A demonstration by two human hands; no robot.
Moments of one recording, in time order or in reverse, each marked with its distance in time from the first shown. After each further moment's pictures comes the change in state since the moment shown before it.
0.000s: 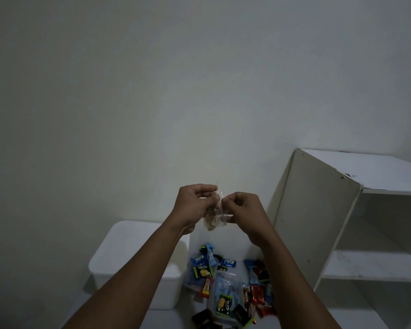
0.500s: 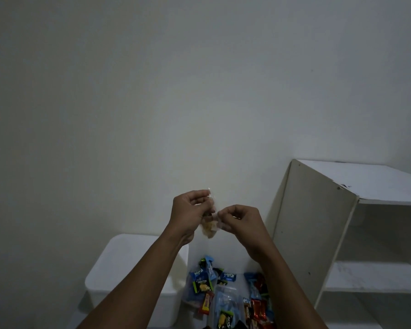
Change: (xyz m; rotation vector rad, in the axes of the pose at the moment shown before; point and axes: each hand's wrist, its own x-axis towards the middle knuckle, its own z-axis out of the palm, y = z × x) left_hand 0.005 0.007 -0.001 -0.145 0.083 0.018; right_hand -0.004 0.001 0.002 0.066 0.018 -0.039
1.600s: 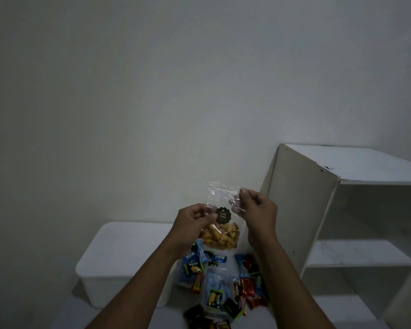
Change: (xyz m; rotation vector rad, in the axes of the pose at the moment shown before) left_hand -0.032 -0.056 0.010 0.108 -0.215 -0.106; right_hand -0.014 0.009 -0.033 0.307 0.460 0.053
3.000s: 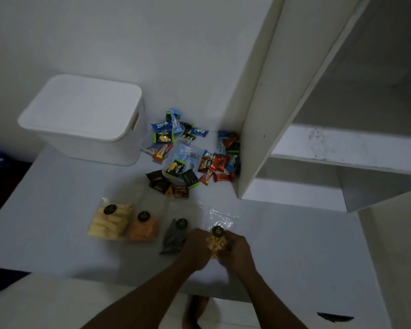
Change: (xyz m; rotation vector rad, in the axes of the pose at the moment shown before) left_hand -0.145 -0.340 0.203 0.875 -0.187 -0.518; right_hand -0.100 0.264 -0.348 -0.897 -0.601 0.572
